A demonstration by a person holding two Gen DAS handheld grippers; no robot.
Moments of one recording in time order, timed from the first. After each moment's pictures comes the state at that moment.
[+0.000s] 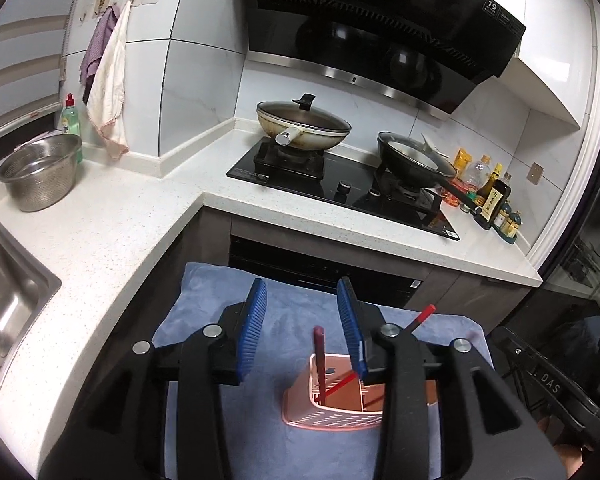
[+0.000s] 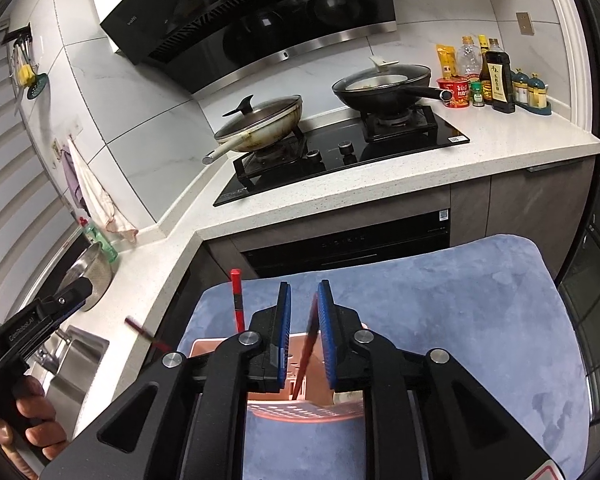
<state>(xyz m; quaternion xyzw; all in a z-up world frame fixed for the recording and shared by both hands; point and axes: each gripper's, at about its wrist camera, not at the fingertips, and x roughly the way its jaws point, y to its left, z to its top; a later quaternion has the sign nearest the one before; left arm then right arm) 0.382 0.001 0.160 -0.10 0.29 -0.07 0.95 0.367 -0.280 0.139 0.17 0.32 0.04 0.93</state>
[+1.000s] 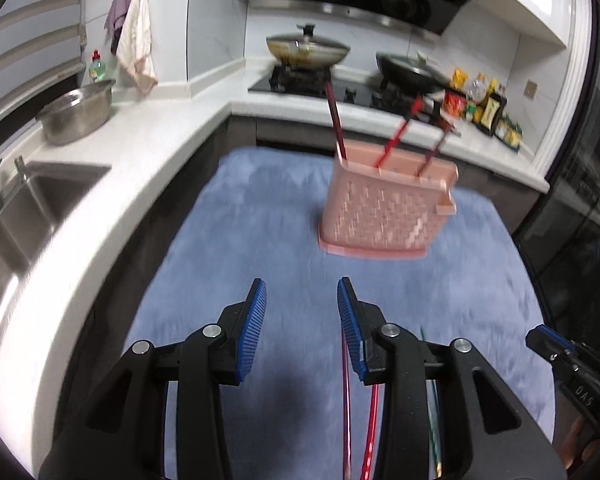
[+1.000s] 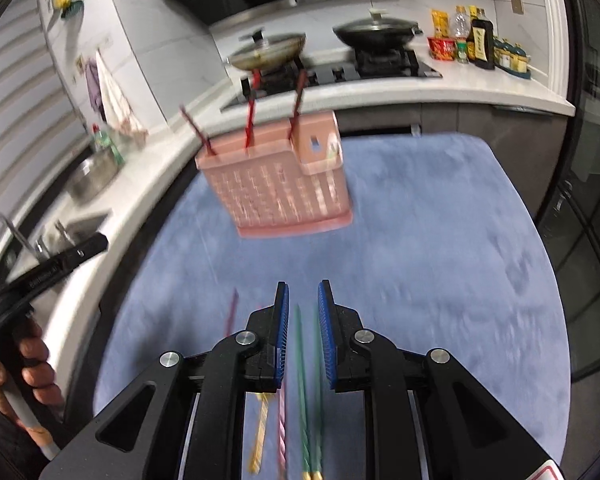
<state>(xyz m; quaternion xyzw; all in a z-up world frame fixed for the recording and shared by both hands) 0.205 0.011 0.062 -0.04 0.38 -0.06 0.92 0.151 -0.261 0.059 0.10 0.42 0.04 0.90</state>
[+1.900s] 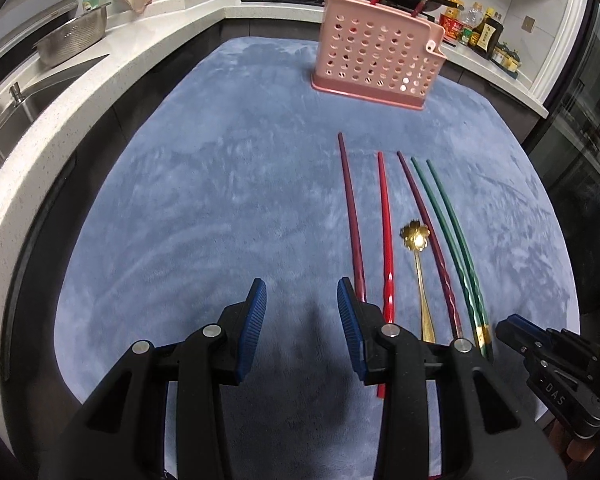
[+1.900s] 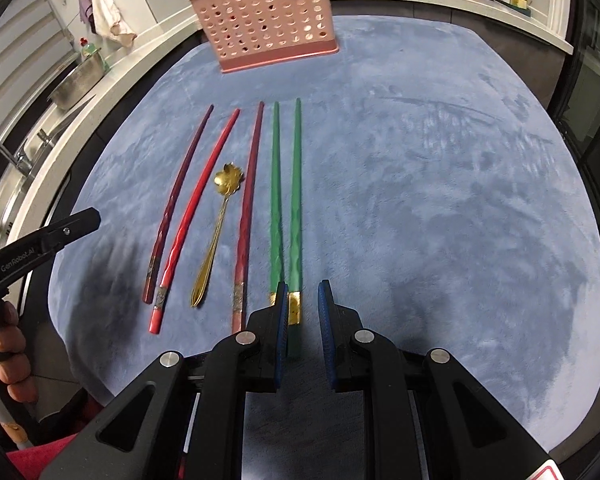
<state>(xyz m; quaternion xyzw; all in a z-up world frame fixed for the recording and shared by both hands) 0.110 0.002 -0.041 -0.02 0.48 -0.07 0.87 0.062 -0.245 -0.050 0.08 0.52 0.05 0.85</state>
